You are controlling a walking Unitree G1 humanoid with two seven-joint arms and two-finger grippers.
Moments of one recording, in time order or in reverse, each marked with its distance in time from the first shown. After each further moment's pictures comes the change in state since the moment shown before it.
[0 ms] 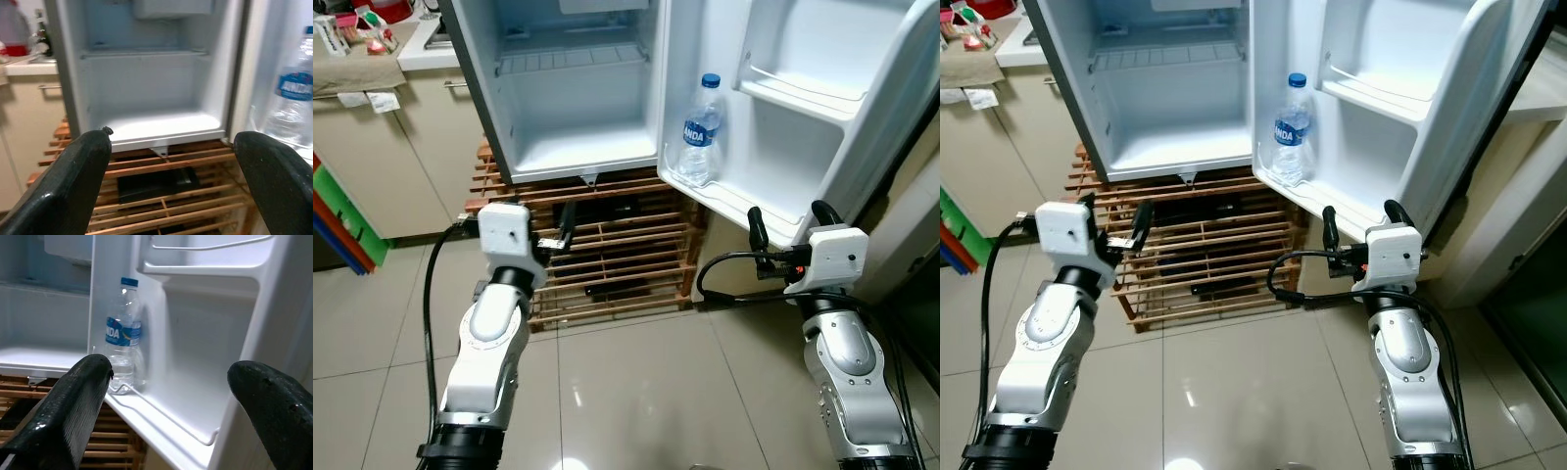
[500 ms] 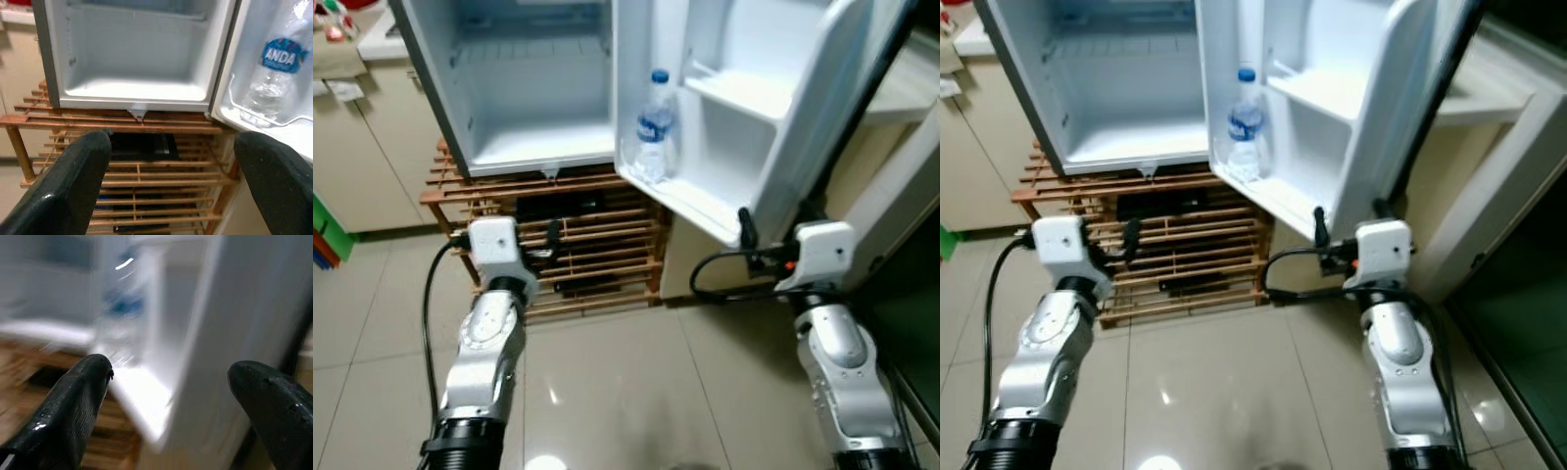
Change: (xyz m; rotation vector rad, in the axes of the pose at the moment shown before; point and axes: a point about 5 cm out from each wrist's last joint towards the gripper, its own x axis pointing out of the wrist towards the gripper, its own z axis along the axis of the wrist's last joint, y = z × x) left arm 0.002 0.010 -0.019 -0.081 0.102 0.068; right arm -0.017 0.022 -0.016 0.013 0.088 0.234
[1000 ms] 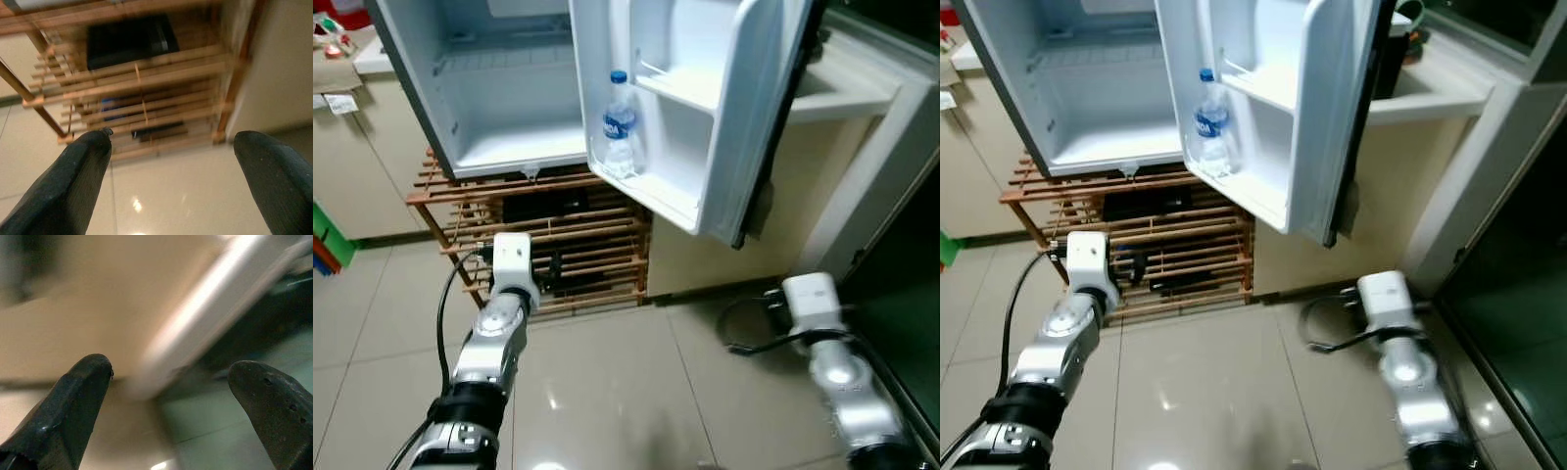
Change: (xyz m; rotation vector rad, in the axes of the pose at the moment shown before) left arm 0.011 0.020 -0.078 0.187 0.442 0.018; right arm 0.003 -0.088 -0.063 -0.348 0.445 -0.520
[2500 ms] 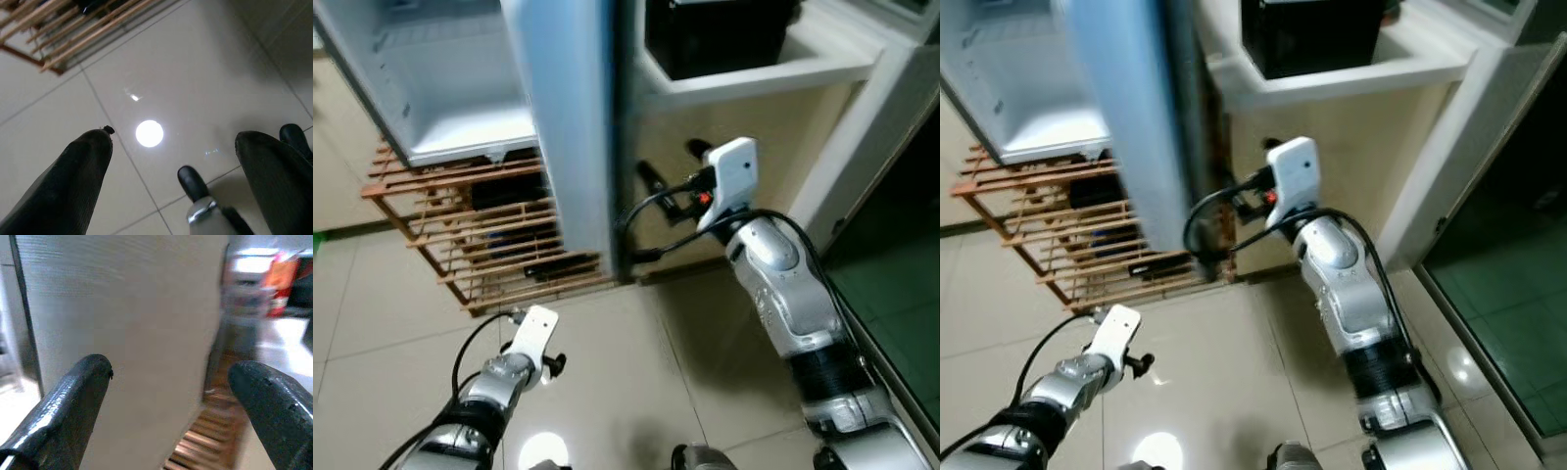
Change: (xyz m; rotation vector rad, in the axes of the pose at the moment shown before) left arm -0.013 -0.004 -0.083 0.255 0.451 -0.178; right arm -0.058 0.083 0.182 0.451 -0.611 0.922
